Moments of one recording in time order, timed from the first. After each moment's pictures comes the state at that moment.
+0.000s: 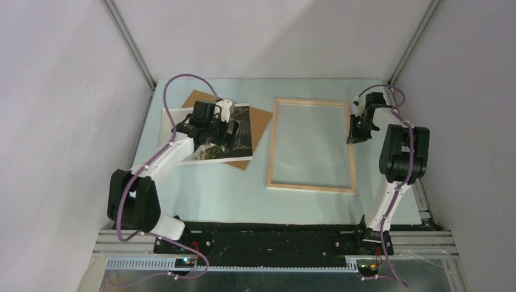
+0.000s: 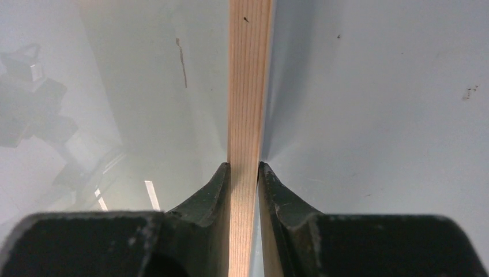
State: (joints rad) left arm -0.33 1.47 1.09 -0.43 0.18 0.03; right arm -0.13 1.98 1.40 -0.62 -0.19 -0.05
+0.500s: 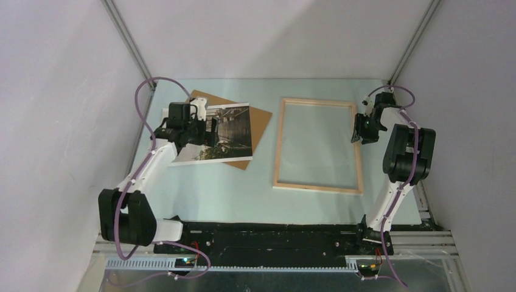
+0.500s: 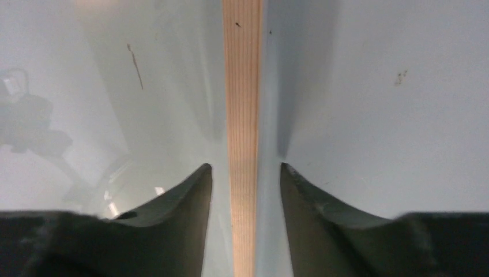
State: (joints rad) left arm -0.14 1.35 1.03 -0.46 0.16 0.04; right arm -0.19 1.99 1.42 -0.63 -0.20 -0.06
